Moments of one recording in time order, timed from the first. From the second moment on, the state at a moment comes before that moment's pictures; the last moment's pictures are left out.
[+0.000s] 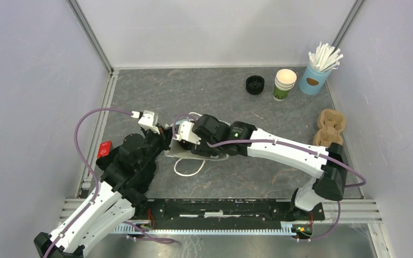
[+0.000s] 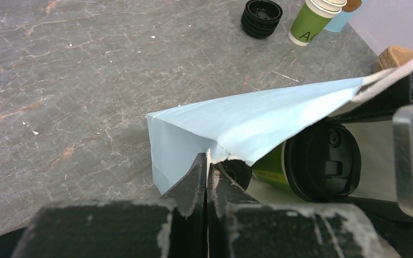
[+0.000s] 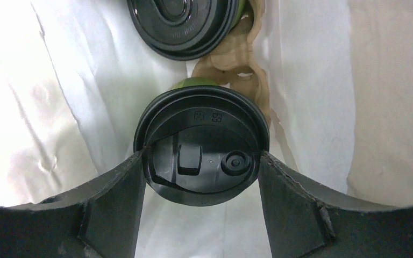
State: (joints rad) left arm -0.59 0.58 0.55 -0.13 -0.15 -0.27; right arm 1.13 1.61 1.49 -0.80 0.31 -0.36
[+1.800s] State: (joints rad) left arm -0.60 0.62 0.62 -0.22 -0.04 -0.24; right arm 1.01 1.40 1.09 -0.48 0.12 -0.56
